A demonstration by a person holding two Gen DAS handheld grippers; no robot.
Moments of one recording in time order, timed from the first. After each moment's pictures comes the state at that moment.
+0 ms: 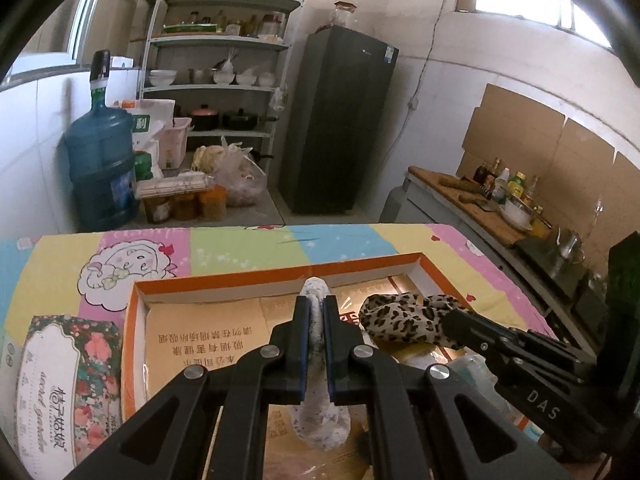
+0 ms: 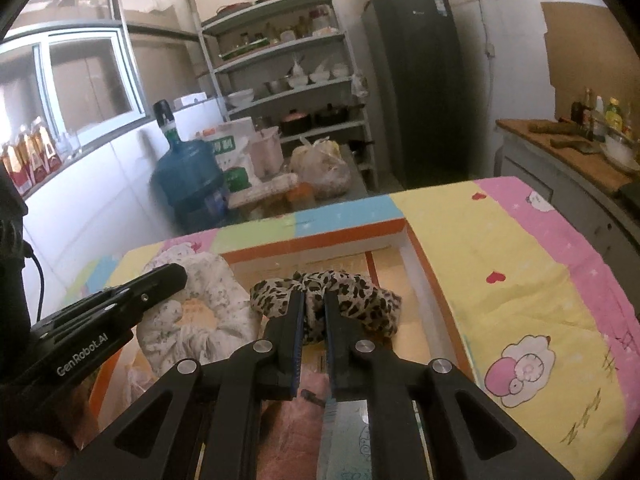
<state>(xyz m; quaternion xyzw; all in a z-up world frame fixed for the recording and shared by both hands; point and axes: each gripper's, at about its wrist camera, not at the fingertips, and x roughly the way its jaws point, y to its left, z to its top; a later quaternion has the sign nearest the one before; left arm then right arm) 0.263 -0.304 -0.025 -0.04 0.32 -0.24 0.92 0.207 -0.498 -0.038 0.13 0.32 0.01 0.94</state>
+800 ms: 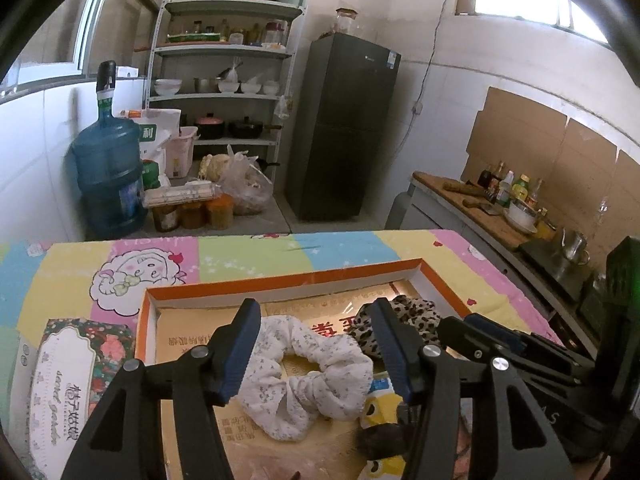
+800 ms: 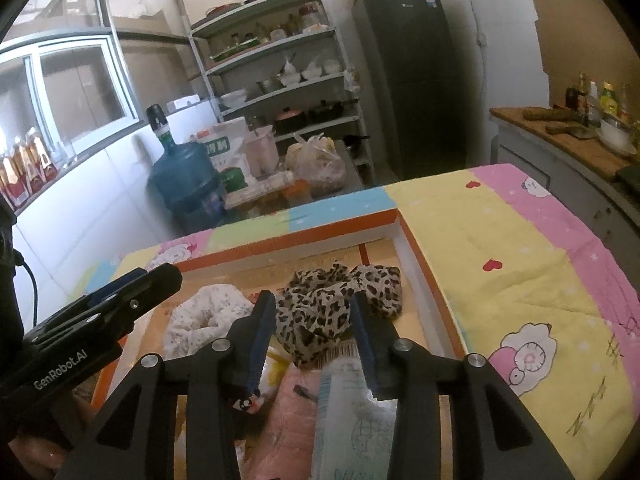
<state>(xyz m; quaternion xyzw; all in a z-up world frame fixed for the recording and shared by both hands) 0.253 -0.304 -0.012 -0.03 0.31 -0.22 0.92 0.200 -0.502 -0.037 0.14 0.31 0.01 0.94</state>
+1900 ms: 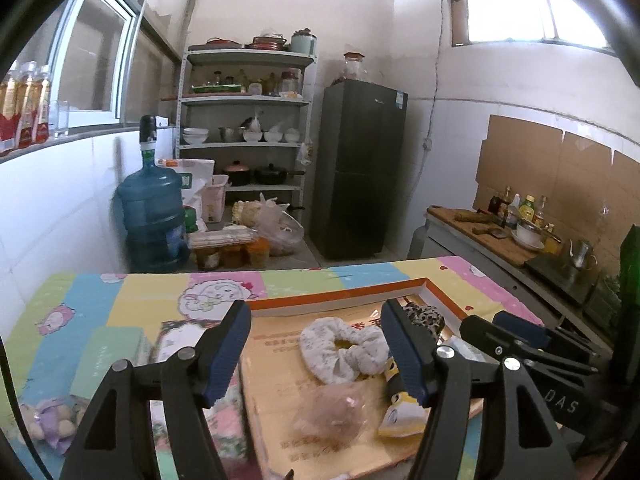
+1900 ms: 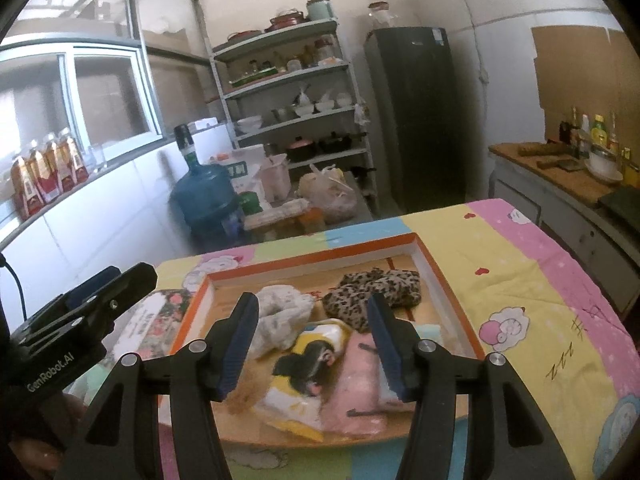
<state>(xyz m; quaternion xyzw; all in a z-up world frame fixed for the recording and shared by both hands) 0.163 -0.234 0.040 -0.01 0.23 -0.18 0.96 0.125 -0.443 0.015 0.12 0.26 0.00 0.96</state>
